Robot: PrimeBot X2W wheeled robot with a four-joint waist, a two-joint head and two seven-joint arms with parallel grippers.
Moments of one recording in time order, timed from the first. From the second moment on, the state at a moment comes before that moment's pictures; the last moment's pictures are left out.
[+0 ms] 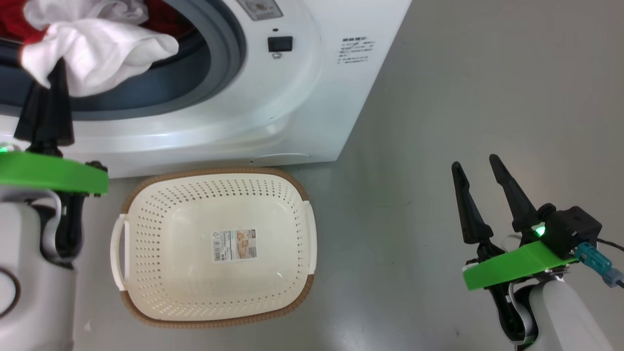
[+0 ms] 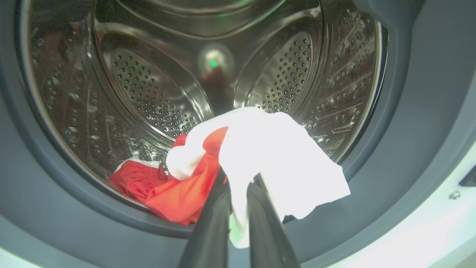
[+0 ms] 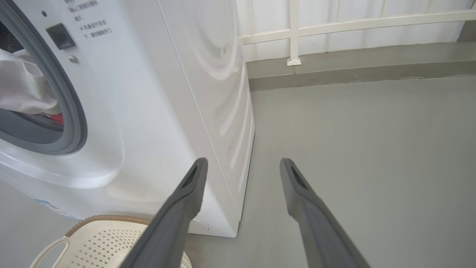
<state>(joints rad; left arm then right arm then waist) -0.72 0.26 -0.02 0.48 -0.45 -0.13 -0.25 -0.23 -0.05 0.05 0.22 0.33 0.13 -0.26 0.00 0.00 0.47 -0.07</state>
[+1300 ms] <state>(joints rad) -0.41 0.13 0.11 0.11 -0.35 -0.13 -0.26 -0.21 -0.05 0.05 0.22 0.32 0.13 -0.26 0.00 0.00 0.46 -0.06</state>
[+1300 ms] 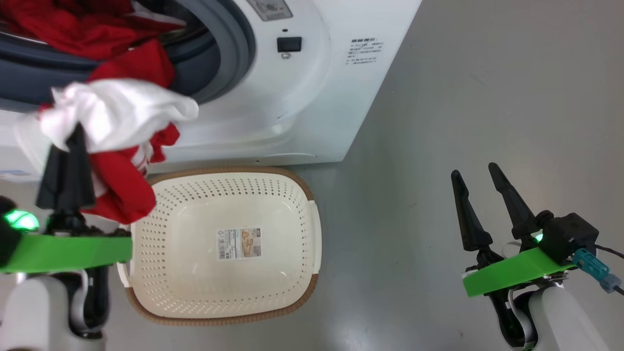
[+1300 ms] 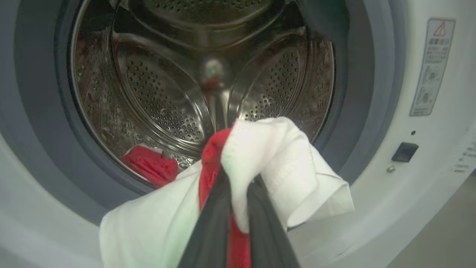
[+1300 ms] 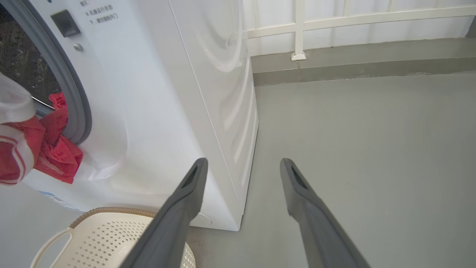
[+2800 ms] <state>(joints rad) -0.72 0.20 -0.25 0.94 -0.48 -0.13 -0.26 -0.34 -0.05 0.08 0.16 0.33 0.13 -0.26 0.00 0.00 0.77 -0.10</state>
